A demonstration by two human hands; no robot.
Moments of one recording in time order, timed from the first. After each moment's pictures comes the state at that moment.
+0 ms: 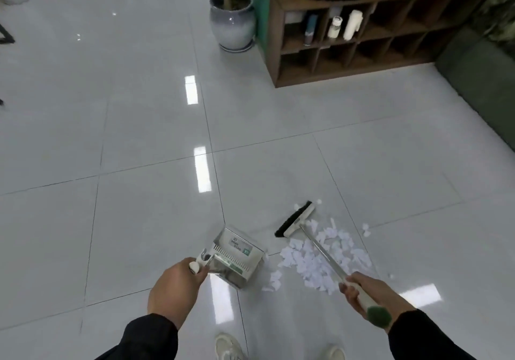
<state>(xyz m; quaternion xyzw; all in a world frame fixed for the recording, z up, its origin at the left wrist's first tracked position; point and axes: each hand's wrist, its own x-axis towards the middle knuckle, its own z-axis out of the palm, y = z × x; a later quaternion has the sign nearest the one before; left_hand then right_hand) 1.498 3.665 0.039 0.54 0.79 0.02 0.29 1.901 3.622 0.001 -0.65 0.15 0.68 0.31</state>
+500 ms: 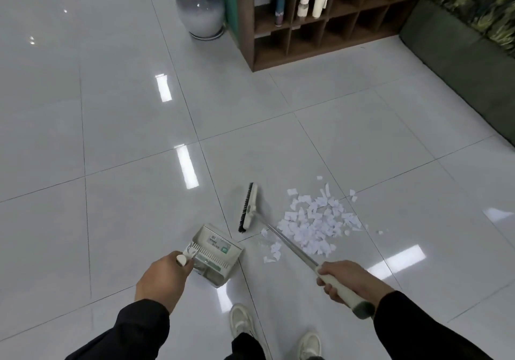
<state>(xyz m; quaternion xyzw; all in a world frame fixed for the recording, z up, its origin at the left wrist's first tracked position) 1.424 3.615 0.034 0.59 0.76 -0.05 0.27 1.800 3.534 0.032 -0.70 0.01 0.68 0.21</state>
